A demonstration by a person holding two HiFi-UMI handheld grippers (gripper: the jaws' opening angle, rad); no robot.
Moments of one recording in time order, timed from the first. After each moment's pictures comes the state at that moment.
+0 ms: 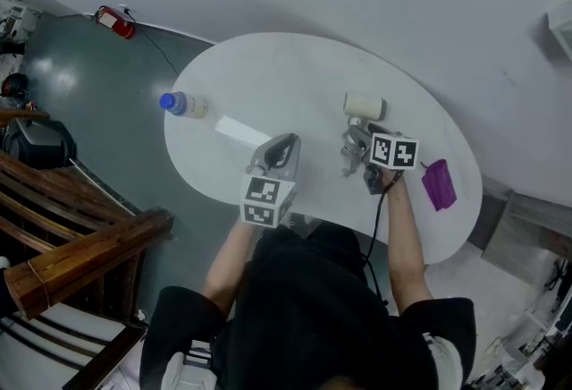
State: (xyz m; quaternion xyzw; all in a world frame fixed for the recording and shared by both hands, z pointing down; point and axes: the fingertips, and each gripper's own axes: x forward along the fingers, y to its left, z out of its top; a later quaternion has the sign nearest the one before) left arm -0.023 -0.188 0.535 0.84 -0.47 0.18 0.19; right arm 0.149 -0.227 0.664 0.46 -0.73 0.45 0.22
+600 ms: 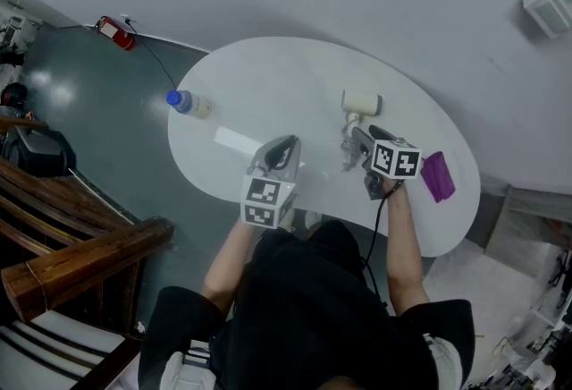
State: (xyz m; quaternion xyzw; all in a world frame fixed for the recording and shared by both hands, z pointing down) left arm -0.028 -0.157 0.513 0.86 -0.46 0.17 0.17; right arm 0.148 -0.195 0.615 0.49 -0.75 0.40 0.18
